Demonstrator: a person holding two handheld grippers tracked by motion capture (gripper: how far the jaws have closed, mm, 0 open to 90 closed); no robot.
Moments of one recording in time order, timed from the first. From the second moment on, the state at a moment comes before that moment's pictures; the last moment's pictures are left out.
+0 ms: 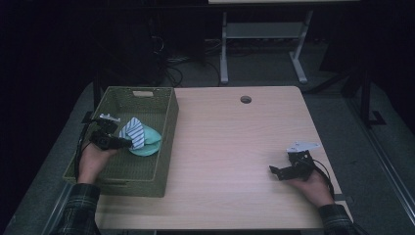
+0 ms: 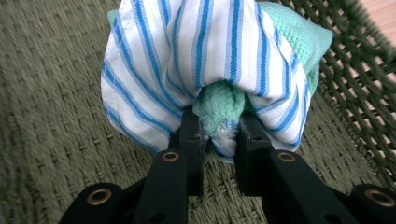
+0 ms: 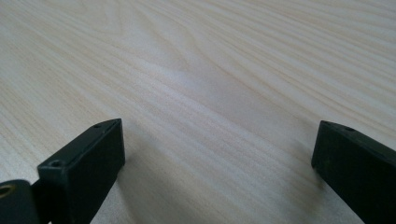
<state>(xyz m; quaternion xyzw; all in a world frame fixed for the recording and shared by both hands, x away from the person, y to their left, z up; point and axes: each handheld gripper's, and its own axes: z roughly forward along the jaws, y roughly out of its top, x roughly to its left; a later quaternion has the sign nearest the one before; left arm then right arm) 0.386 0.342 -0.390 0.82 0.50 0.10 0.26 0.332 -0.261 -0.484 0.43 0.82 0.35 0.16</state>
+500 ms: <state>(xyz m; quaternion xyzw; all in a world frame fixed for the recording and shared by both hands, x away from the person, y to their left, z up) 0.388 0.343 -0.409 0.83 0.51 0.08 0.22 0.331 -0.261 -0.484 0.43 0.82 0.35 0.16</state>
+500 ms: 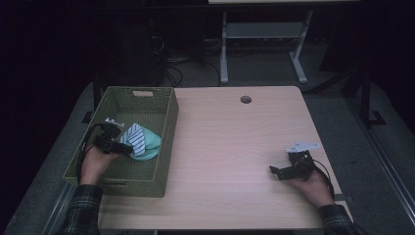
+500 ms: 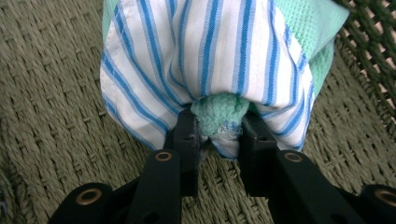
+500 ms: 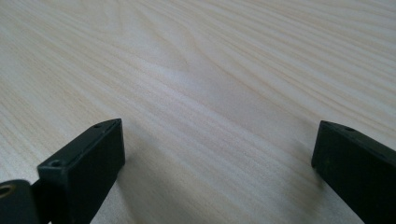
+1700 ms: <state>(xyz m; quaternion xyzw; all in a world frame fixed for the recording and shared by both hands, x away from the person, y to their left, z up) 0.385 0.346 -0.396 0.82 0.50 0.12 0.27 0.331 -0.261 -0.483 0.43 0.82 0.35 0.16</state>
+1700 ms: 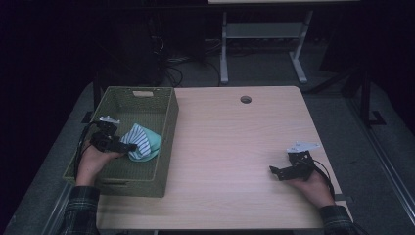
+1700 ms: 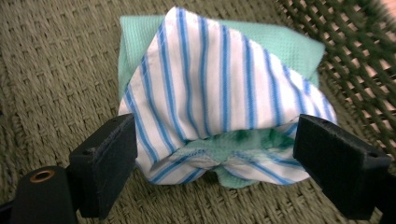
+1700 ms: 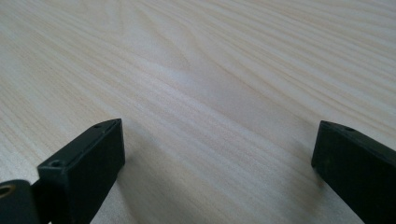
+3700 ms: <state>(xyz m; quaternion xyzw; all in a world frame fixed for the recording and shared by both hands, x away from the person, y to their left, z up) 0.365 0.173 -0.319 0.84 0.35 0.09 0.40 0.331 -0.261 -0.483 0.43 0.82 0.35 0.16</state>
